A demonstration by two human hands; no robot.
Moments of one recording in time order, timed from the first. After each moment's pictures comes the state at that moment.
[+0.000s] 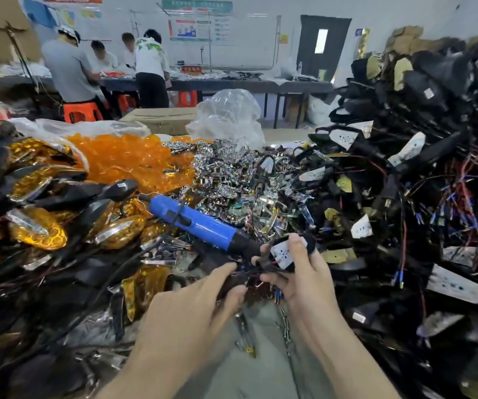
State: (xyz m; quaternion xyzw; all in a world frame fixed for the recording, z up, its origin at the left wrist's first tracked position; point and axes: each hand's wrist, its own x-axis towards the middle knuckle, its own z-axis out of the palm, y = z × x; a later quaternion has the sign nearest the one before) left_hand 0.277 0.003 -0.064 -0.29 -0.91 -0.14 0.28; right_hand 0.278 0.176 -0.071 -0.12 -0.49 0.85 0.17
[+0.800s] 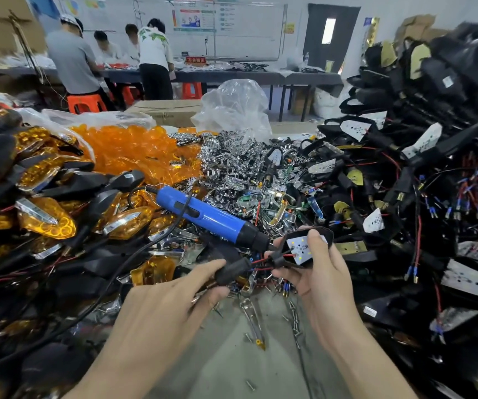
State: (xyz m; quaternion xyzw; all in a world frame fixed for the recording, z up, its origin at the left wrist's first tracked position) left_hand 0.285 -0.033 -0.048 -0.29 -0.91 -0.21 0.19; right_hand 0.285 0.180 -0.072 -0.10 -0.48 0.85 0.18
